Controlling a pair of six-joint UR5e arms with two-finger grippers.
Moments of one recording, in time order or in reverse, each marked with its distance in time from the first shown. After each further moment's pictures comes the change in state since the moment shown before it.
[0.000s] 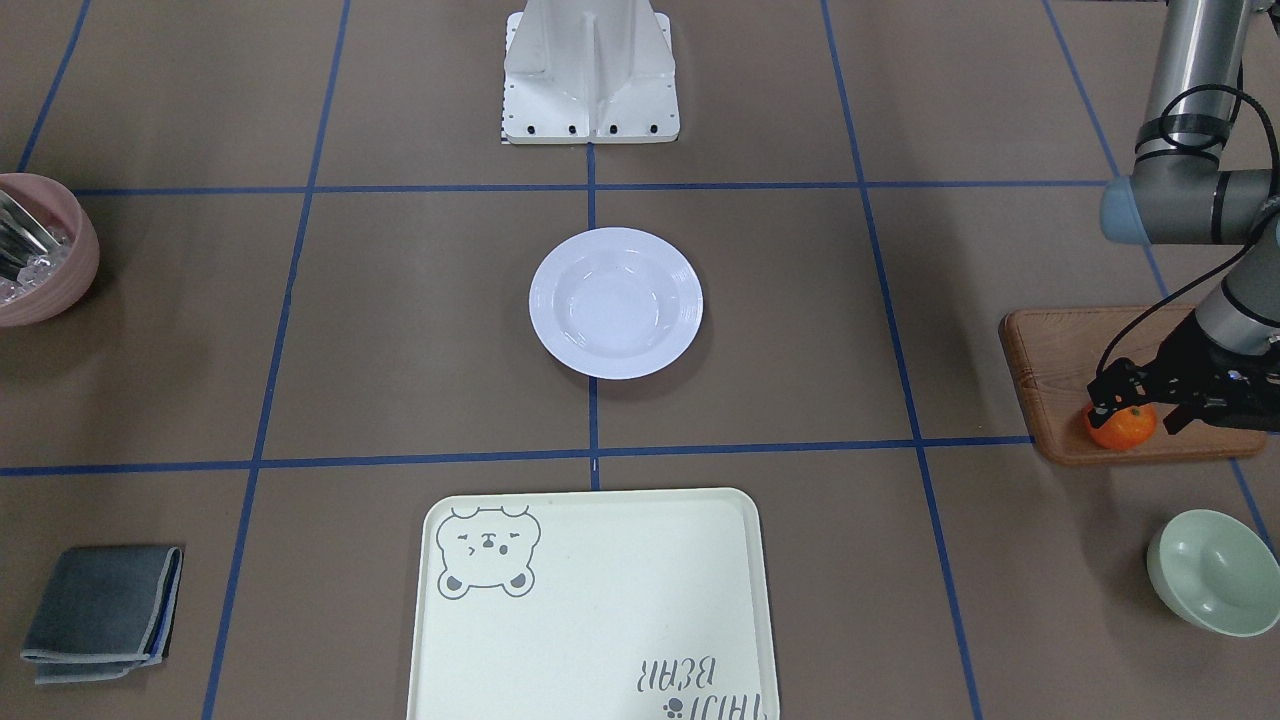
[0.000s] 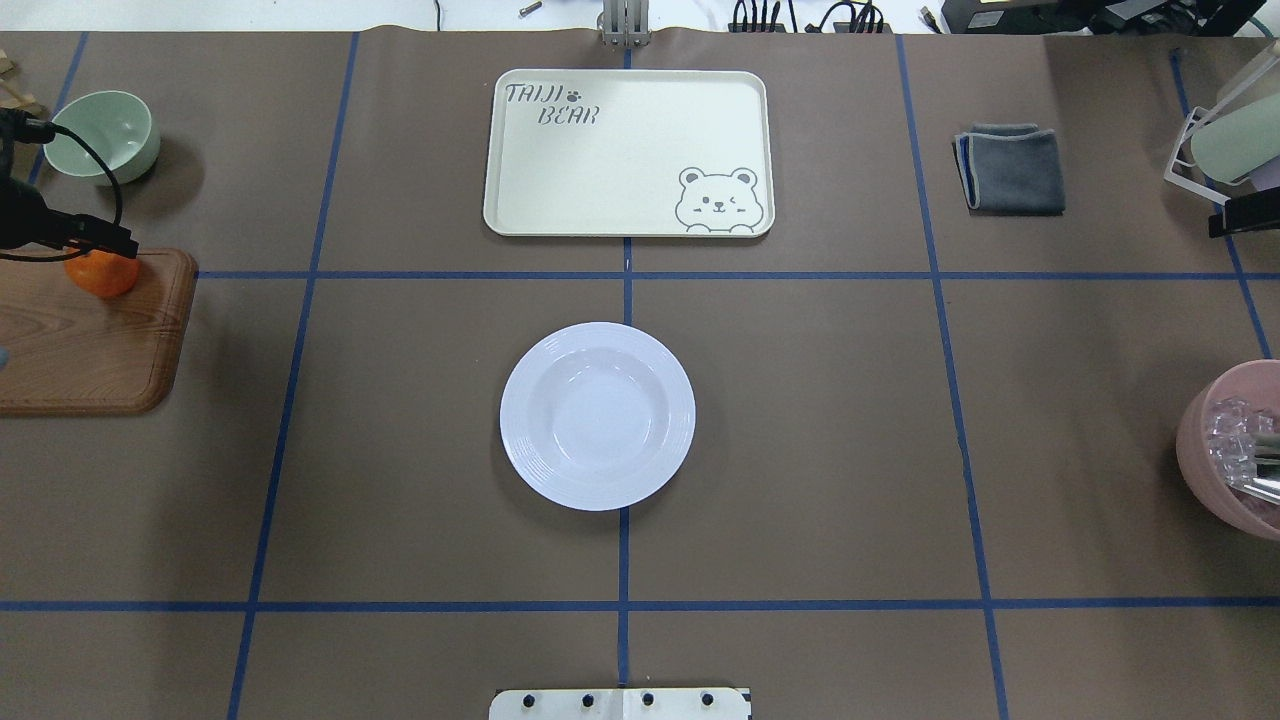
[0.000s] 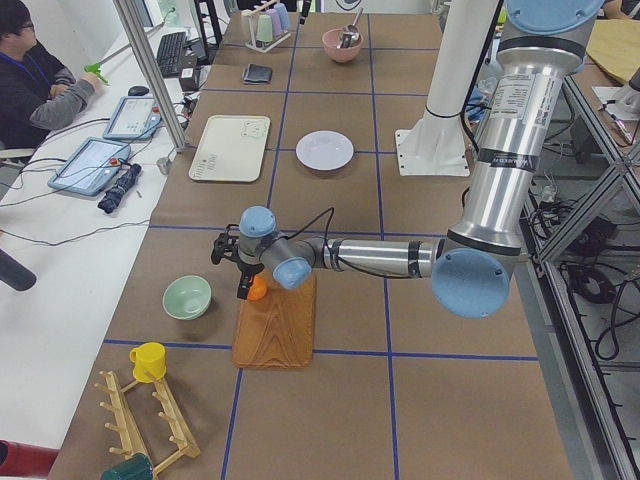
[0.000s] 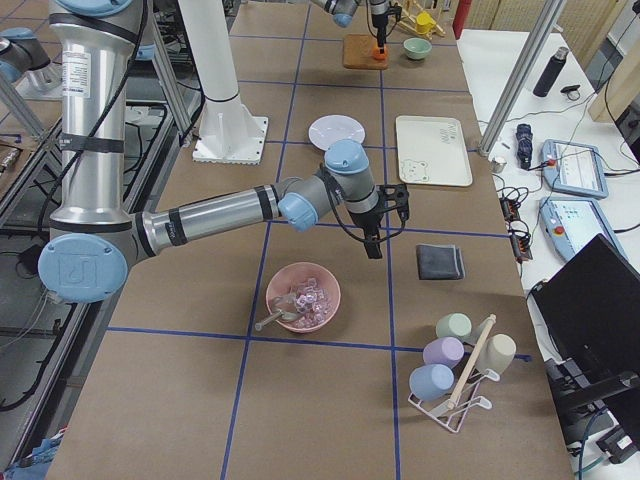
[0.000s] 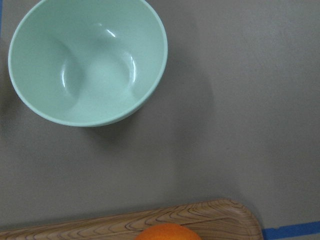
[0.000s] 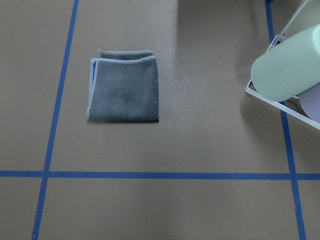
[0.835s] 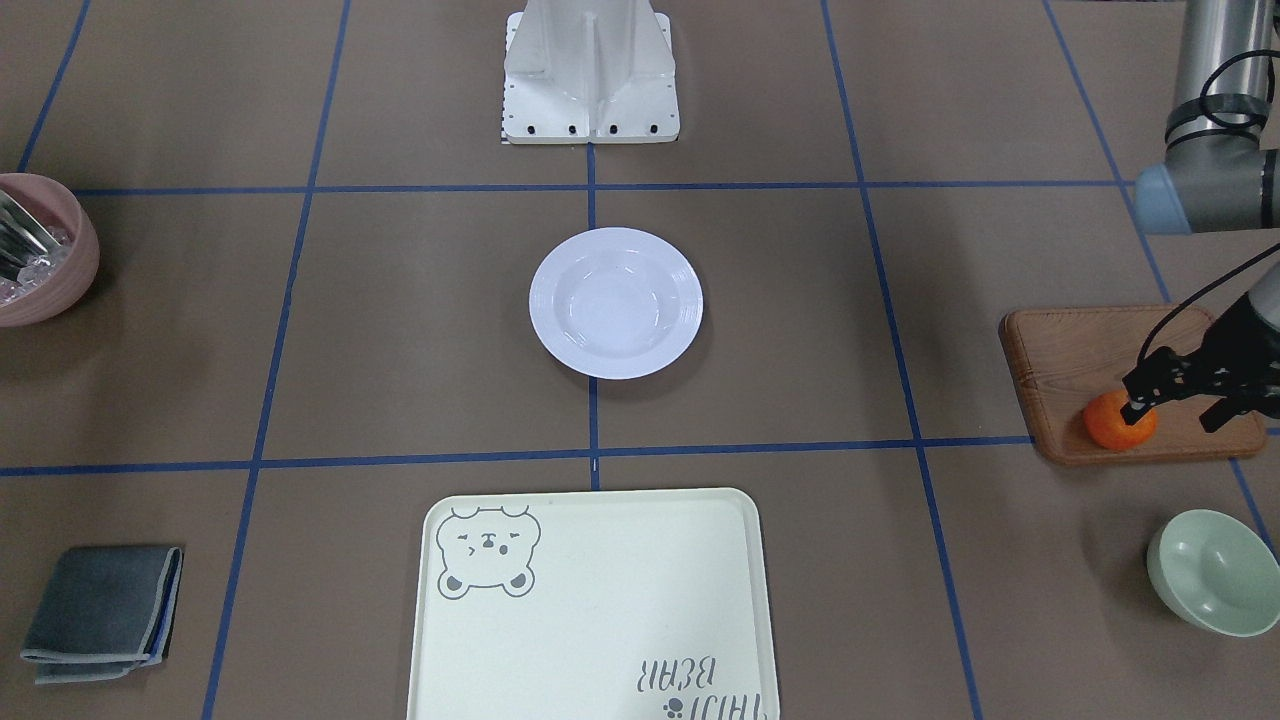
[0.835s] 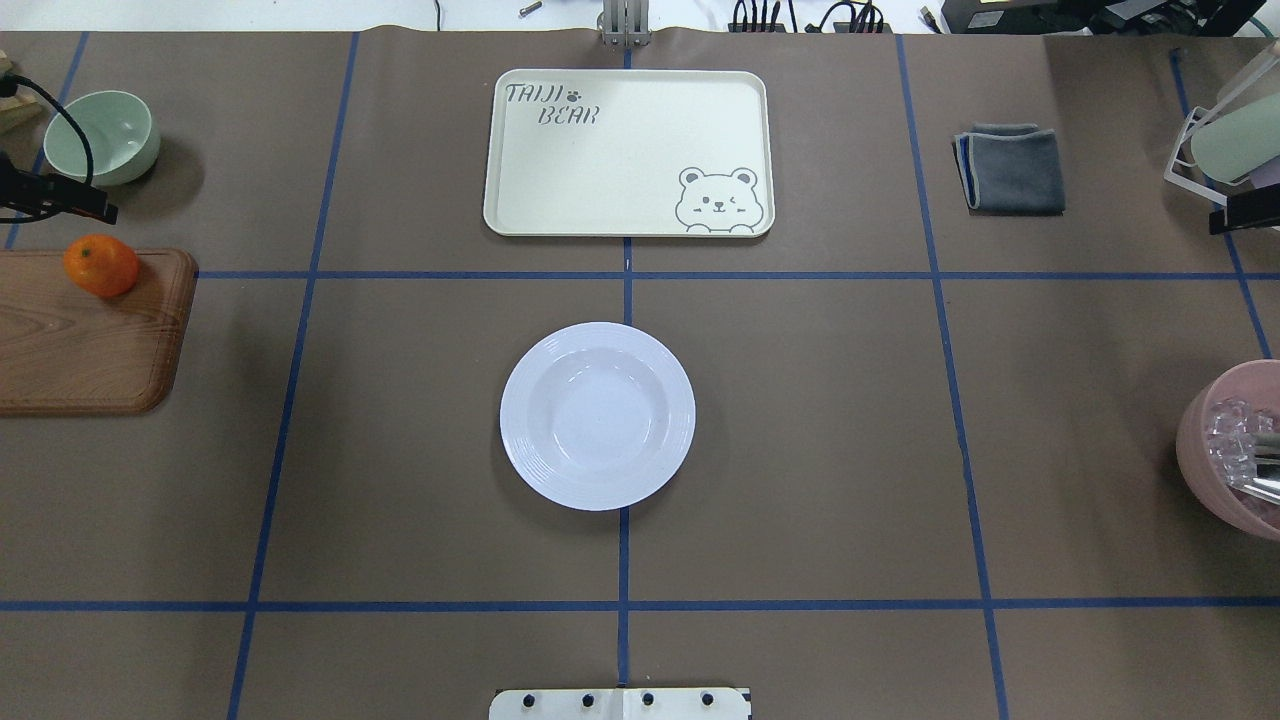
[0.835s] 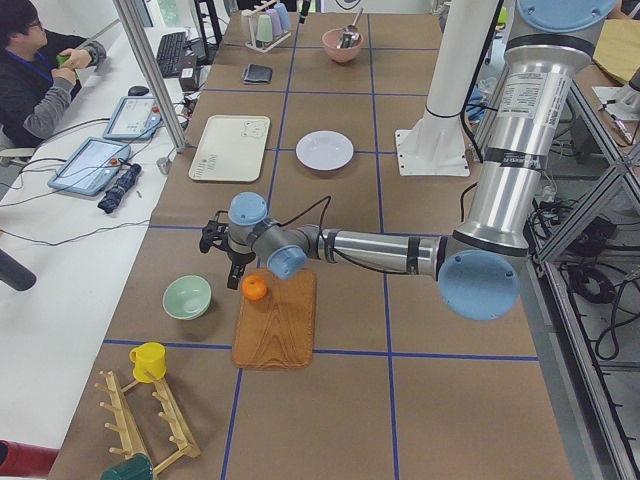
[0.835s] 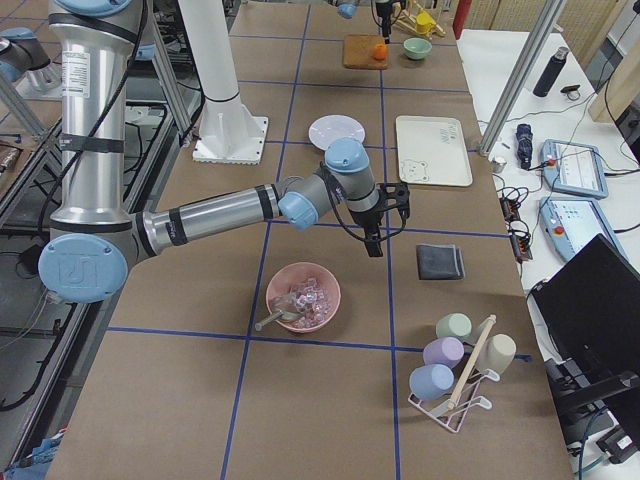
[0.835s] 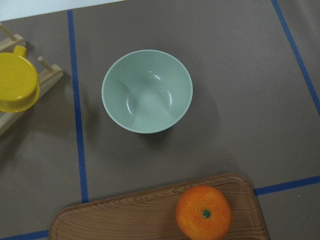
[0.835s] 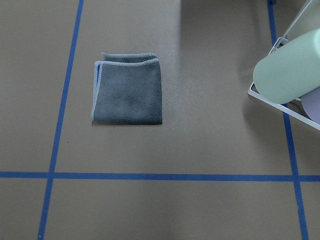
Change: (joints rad) left arm -0.054 -0.009 -0.068 0.063 -0.029 0.014; right arm 0.005 0.005 0.003 0.000 0.012 0.000
